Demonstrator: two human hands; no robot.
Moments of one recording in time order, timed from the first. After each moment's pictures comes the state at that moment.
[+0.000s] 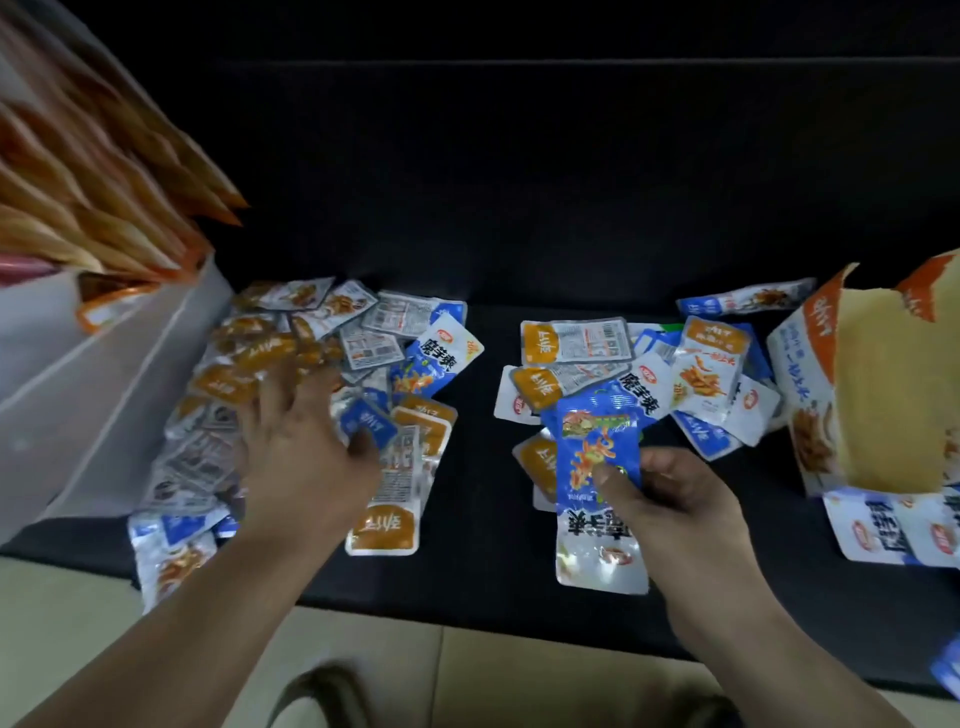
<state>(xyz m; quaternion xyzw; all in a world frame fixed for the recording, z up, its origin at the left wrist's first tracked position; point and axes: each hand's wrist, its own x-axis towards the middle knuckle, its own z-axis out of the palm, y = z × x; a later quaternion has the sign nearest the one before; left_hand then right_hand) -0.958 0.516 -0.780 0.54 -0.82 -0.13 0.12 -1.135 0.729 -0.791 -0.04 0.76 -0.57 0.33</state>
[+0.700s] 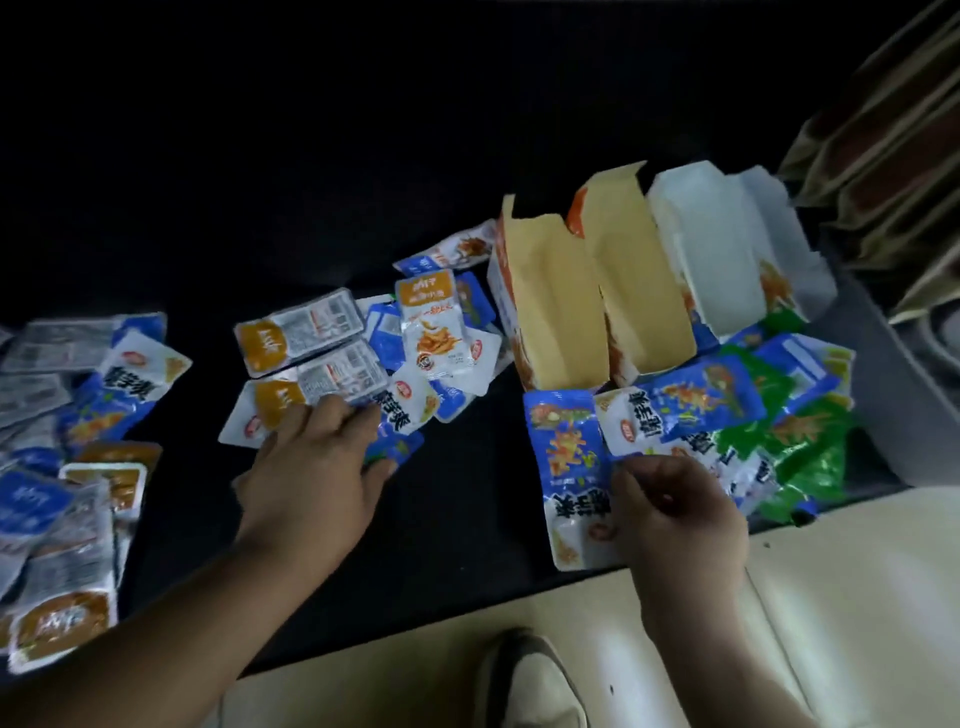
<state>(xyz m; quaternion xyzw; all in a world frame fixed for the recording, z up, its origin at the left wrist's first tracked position) -1.115 0.642 -0.840 0.22 -0.97 -0.09 -0.02 -1.219 0.909 -0.815 0.10 0.84 -0.53 0.03</state>
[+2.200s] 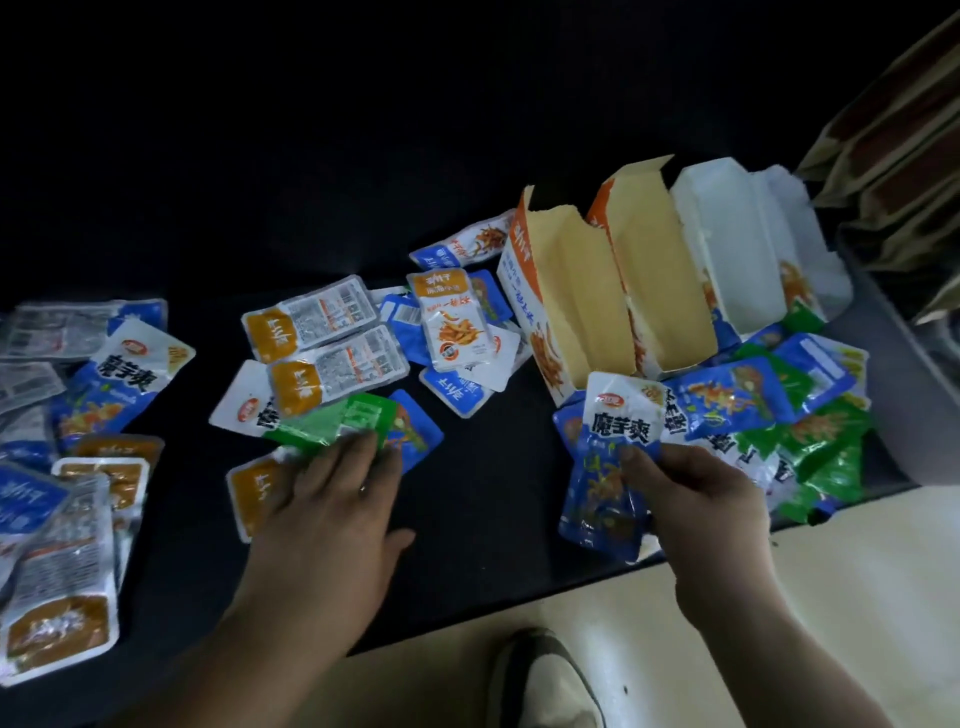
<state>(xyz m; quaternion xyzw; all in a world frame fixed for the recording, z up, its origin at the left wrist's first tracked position) -1.080 0.662 -0.825 0.17 -0.98 -0.08 -0.11 -1.231 0.900 -0.809 0.12 0.82 -0.55 0.13</state>
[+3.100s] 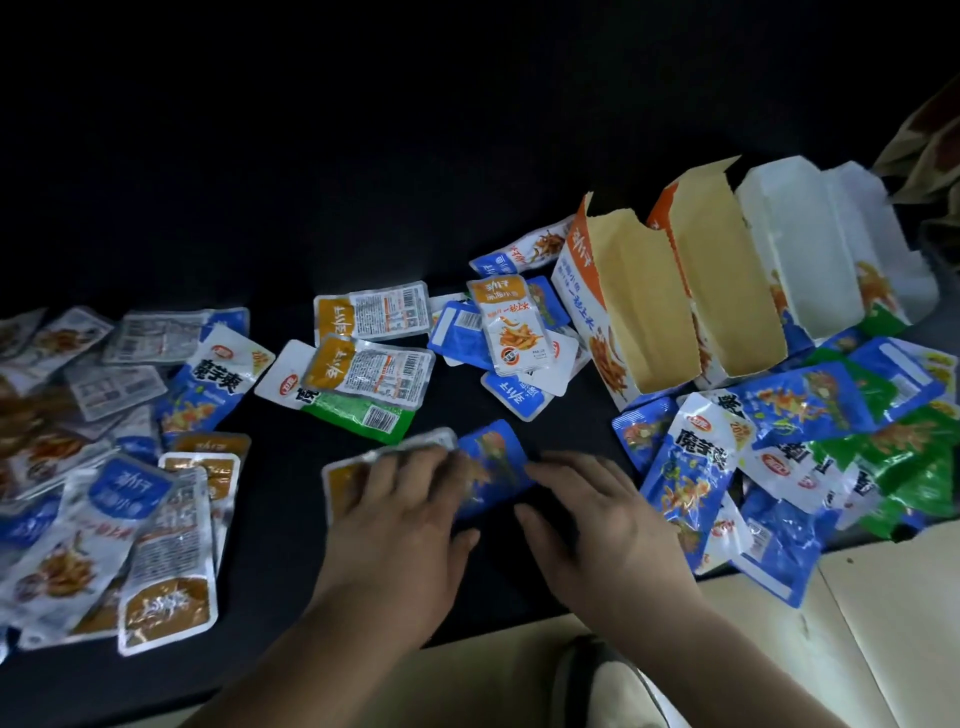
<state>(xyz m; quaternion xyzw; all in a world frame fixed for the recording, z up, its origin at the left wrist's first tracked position) -1.070 0.660 -0.828 0.16 -0.98 -0.10 -0.07 -1.179 0.833 -0.830 -0.36 0.89 -0.26 0.05</state>
